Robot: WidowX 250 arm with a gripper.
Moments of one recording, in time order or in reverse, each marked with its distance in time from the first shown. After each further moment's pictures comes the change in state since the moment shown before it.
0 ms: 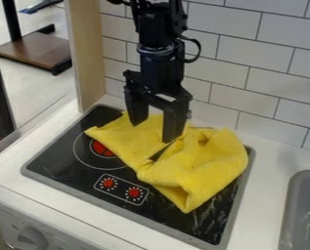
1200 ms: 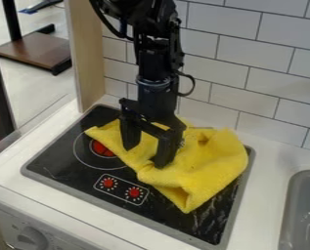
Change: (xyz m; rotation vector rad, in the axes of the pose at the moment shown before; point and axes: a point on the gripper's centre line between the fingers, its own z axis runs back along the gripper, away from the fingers) arm -0.007 -0.002 -0.042 0.014 0.094 0.028
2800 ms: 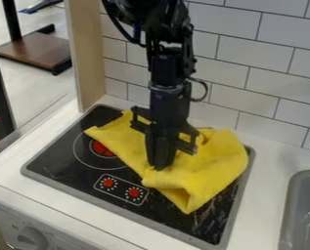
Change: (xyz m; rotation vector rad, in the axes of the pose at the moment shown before) arm 0.000 -0.023 0.004 -0.068 0.034 -0.029
